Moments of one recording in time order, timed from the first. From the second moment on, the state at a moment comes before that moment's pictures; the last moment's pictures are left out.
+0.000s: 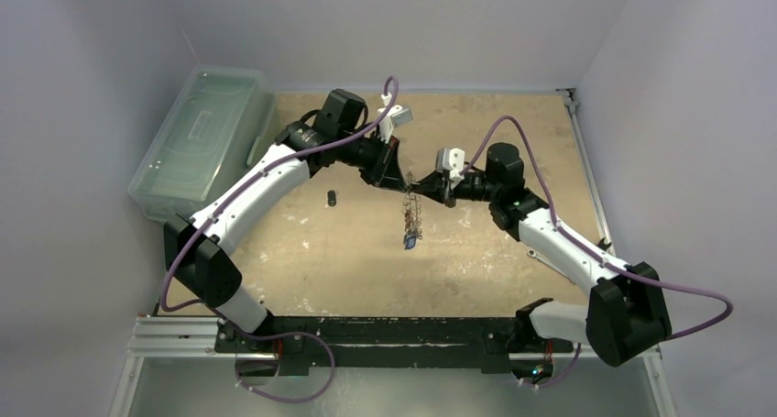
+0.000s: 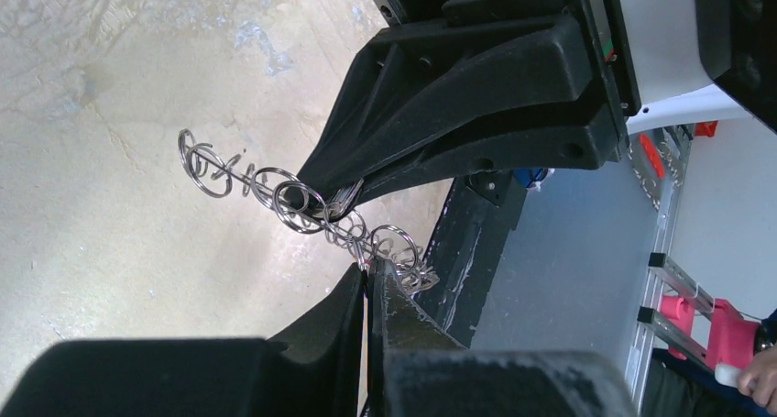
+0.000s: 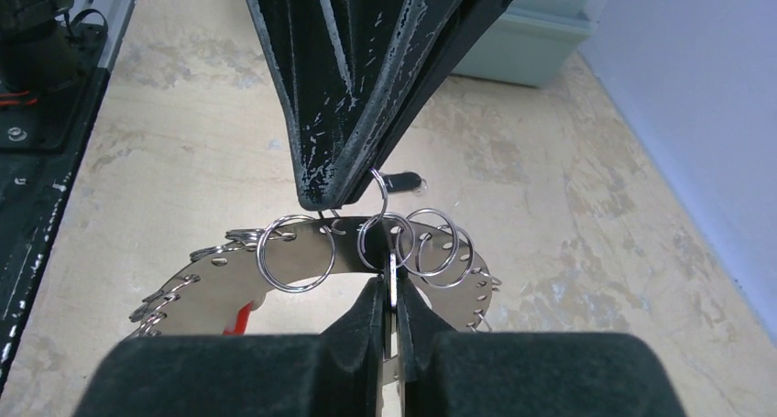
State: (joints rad) left arm -0.61 1.60 1.57 -0.72 0.72 -0.14; right arm 0.42 1.24 0.78 0.23 -0.90 -0.42
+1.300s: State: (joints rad) left arm -0.57 1.15 1.18 -0.67 0.83 0.97; right arm 0.43 1.24 1.14 -0.47 -1.04 -0.78
